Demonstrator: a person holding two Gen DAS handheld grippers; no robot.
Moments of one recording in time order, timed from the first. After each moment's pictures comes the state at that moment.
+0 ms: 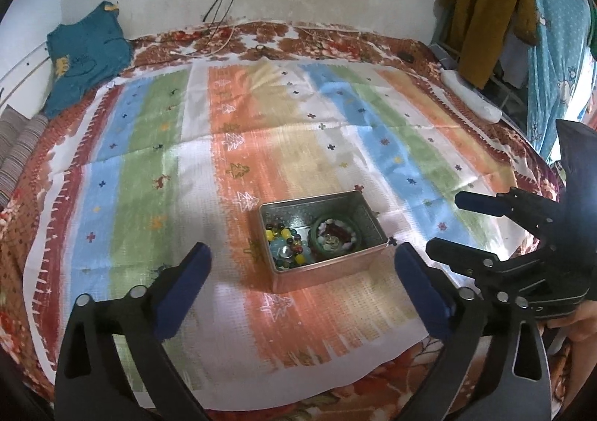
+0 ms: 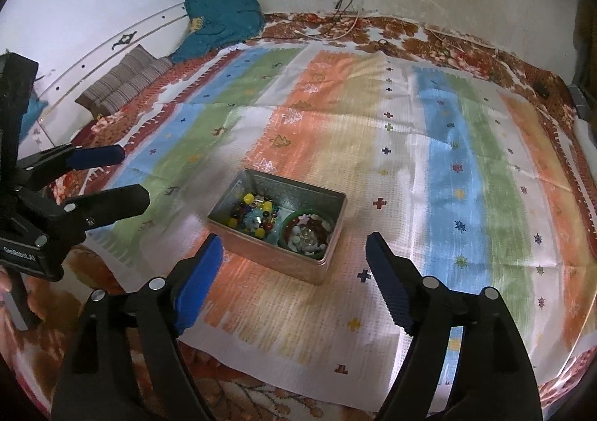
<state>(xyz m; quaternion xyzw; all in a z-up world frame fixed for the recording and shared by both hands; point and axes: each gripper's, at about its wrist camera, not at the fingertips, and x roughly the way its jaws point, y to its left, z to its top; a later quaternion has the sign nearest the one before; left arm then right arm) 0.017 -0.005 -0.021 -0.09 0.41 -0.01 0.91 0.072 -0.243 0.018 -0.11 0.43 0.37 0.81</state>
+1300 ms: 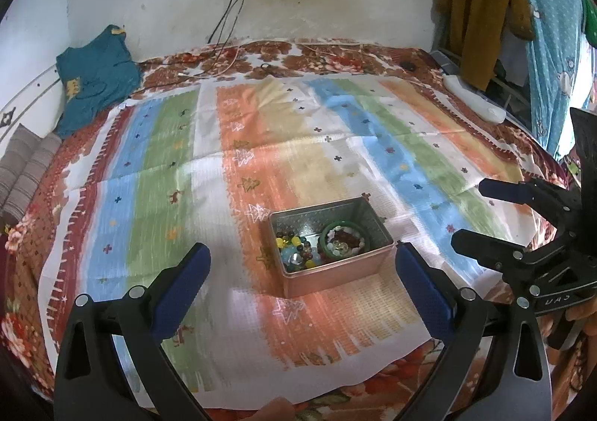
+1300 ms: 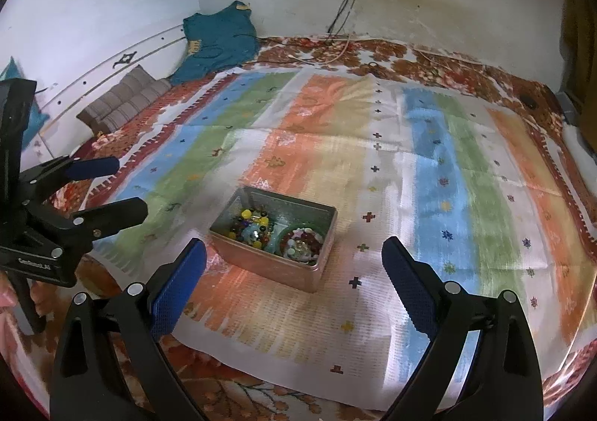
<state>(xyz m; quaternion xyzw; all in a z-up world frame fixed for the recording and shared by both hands) 0.004 -0.016 -0.014 -0.05 0.39 0.02 0.92 0.059 -0.255 0.032 -0.10 0.40 0.37 0.83</state>
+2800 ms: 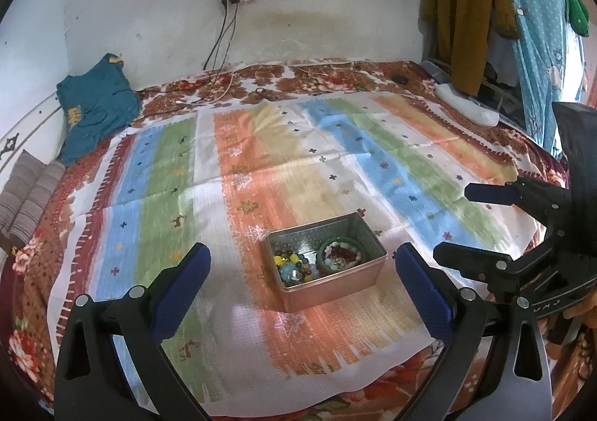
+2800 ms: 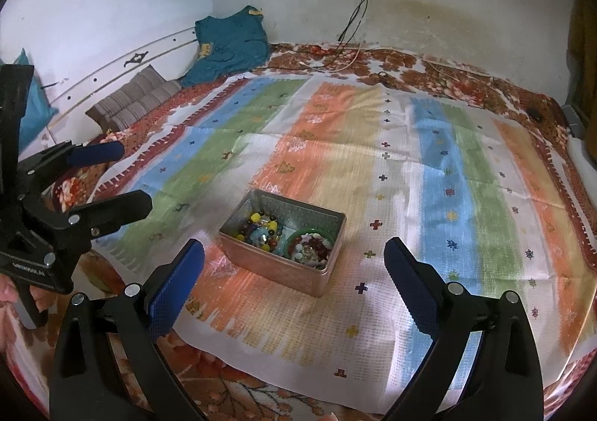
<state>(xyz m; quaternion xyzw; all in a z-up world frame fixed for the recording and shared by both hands) -0.008 -0.022 -0.003 -0.02 0.34 0.01 0.94 0.054 -0.253 0.036 -0.10 0.38 0.38 0.84</state>
